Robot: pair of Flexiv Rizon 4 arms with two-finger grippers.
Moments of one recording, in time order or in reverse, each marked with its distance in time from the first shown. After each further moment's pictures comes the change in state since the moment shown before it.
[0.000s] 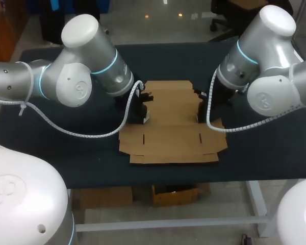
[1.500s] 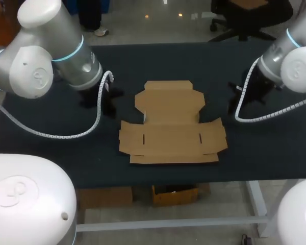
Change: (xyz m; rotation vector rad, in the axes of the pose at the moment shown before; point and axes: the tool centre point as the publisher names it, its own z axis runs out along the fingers) left arm -0.057 0.055 -0.108 -0.025 -0.073 -0.161; right arm -0.066 -0.013 -0.076 0.081 0.069 0.015
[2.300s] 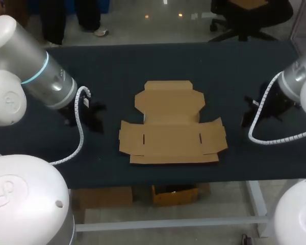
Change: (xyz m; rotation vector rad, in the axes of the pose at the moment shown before) left arm -0.038 0.048 -0.004 -0.022 0.126 -0.050; right arm -0.034 -0.056 -0.023 -0.081 0.029 0.045
